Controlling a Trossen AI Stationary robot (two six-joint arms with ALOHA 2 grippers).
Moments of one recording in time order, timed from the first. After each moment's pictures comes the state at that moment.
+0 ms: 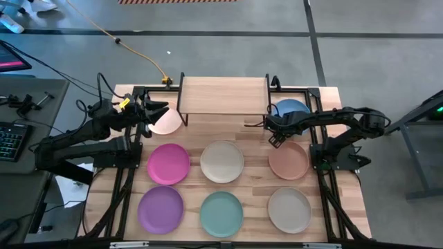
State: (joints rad) left arm 0.33 0.43 0.52 0.12 0.07 -0.18; right arm -0.33 1.44 0.68 -0.75 0.32 0.44
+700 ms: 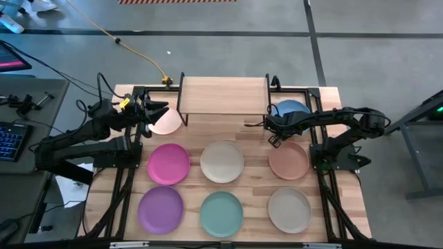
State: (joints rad) left arm 0.33 0.43 0.52 0.12 0.07 -0.18; right arm -0.33 1.44 0.68 -0.75 0.31 0.47
